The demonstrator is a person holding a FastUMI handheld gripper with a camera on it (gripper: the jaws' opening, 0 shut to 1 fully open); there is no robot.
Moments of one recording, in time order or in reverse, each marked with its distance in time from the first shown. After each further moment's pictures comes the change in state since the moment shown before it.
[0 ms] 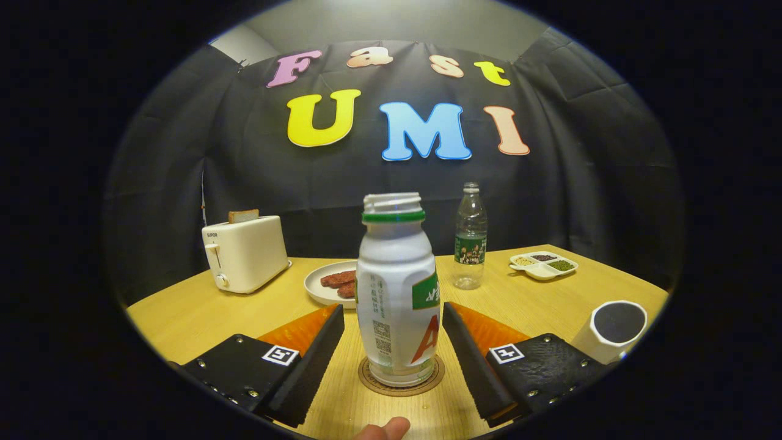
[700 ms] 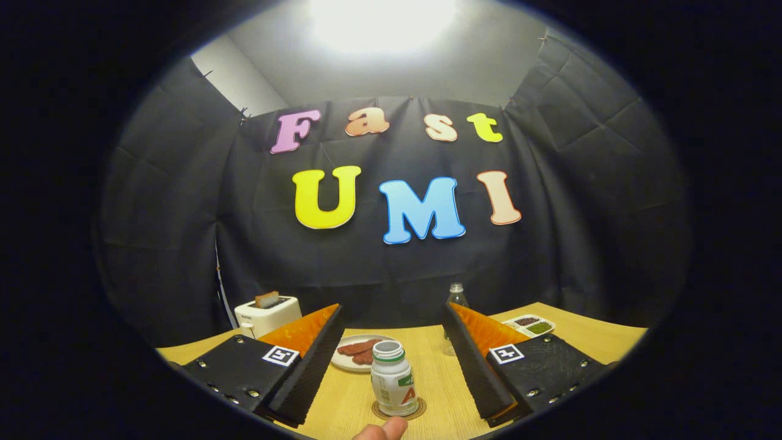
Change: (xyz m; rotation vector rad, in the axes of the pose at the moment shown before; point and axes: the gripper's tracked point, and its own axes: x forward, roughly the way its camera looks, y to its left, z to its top) arm -0.084 -0.017 0.168 0.033 -0.287 0.018
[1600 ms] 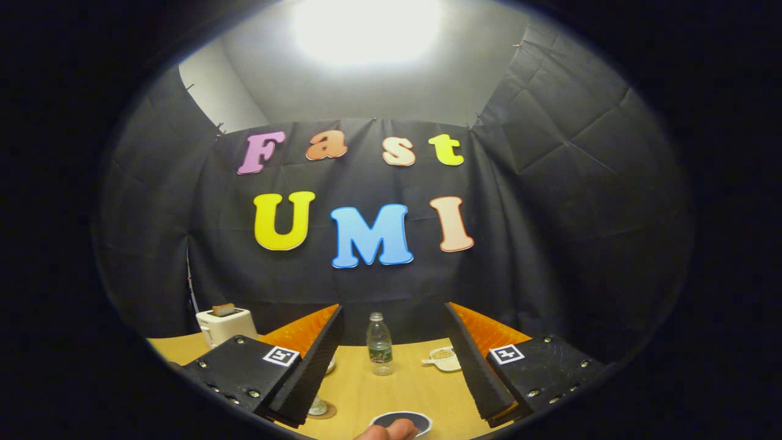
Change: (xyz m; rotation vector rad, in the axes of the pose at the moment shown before) arm -0.024 -0.190 0.039 -0.026 -0.058 -0.139
